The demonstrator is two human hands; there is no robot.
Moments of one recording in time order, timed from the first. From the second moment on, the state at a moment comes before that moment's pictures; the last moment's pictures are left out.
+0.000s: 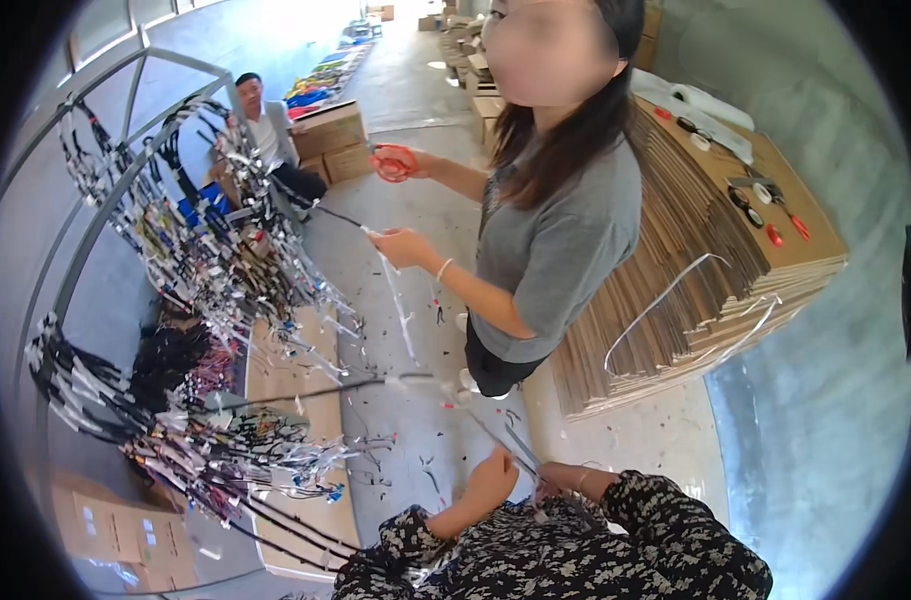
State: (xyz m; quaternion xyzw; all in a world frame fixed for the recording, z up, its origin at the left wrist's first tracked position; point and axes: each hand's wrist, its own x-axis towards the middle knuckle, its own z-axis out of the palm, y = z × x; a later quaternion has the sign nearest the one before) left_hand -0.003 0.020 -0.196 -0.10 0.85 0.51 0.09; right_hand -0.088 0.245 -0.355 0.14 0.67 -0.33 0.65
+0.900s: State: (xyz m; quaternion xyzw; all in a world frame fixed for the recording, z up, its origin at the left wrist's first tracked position) left_hand 0.023 0.112 -0.247 -0.11 0.28 0.85 0.43; right_hand -0.042 0.345 -0.192 0.09 0.57 -0.39 0.72
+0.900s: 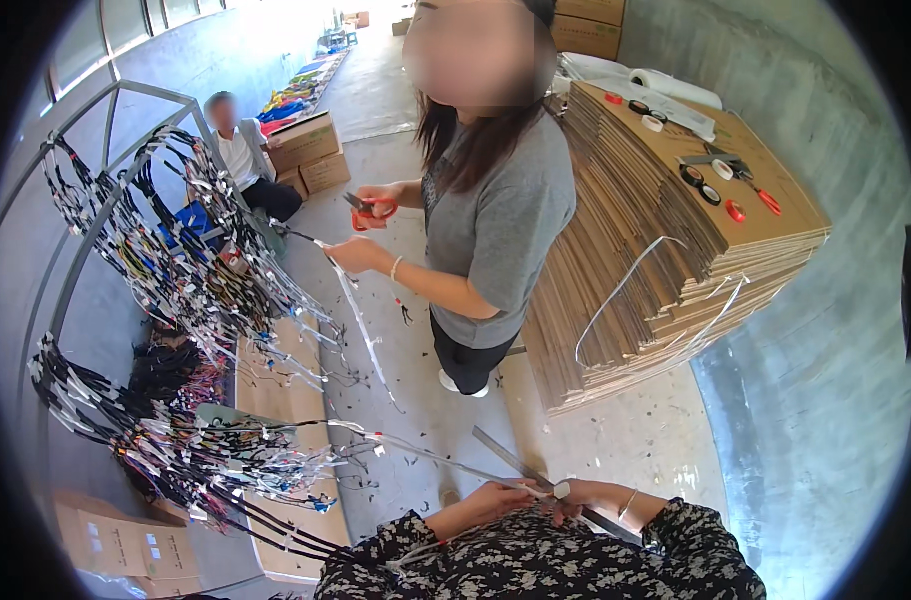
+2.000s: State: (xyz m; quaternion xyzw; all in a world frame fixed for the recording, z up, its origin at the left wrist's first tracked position) left_hand 0.060 0.029 -0.158 -0.14 0.07 0.98 0.10; right_hand -0.049 0.242 -0.072 -0.24 0.65 -0.39 0.61
